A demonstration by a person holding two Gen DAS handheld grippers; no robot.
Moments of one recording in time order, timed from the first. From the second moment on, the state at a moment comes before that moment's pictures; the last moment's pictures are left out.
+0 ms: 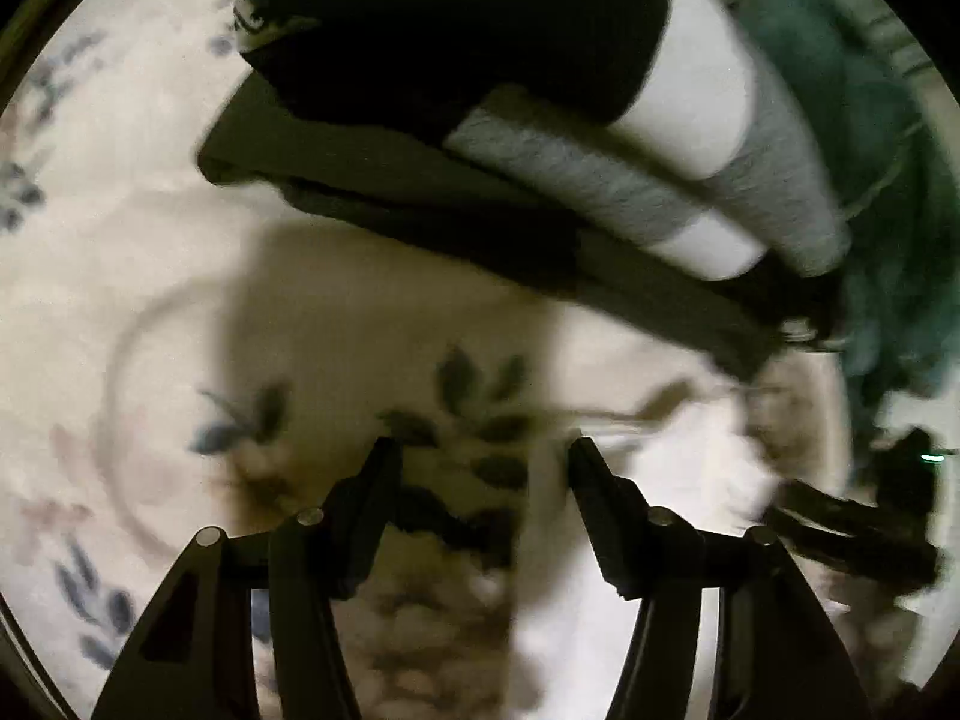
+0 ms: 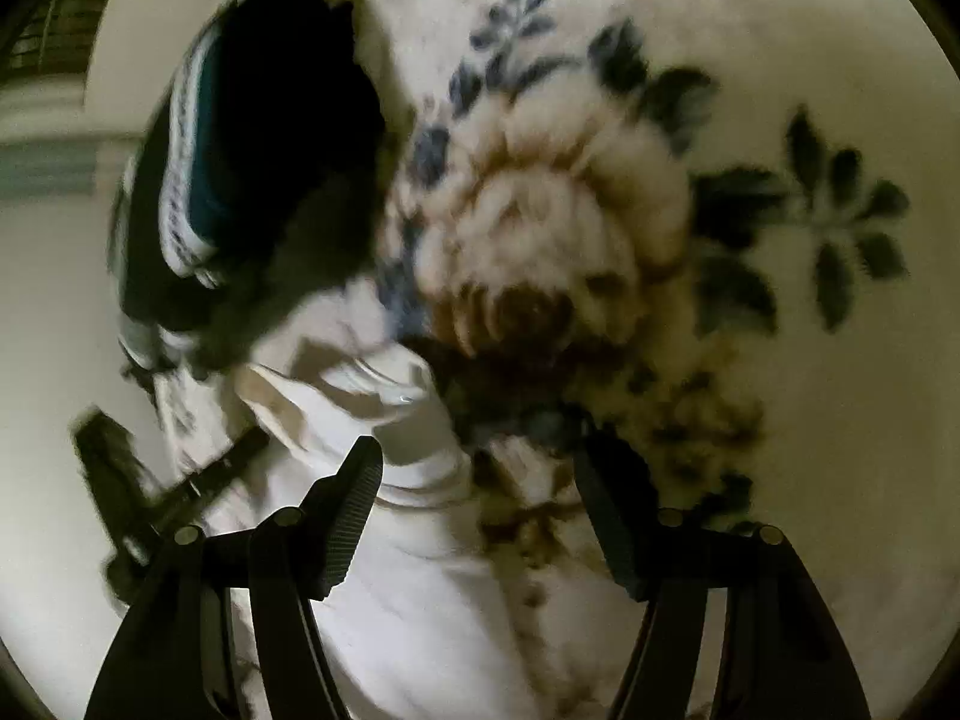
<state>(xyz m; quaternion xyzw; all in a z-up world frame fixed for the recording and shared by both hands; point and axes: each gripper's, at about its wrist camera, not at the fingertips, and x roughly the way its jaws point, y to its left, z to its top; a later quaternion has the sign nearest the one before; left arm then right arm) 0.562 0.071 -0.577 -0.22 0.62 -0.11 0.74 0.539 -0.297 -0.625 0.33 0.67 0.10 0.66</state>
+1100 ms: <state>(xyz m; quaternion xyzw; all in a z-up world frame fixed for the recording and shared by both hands) 0.379 0.049 -0.474 -0.17 0.52 -0.31 0.78 0.409 -0.181 -0.498 0.27 0.56 0.28 0.73</state>
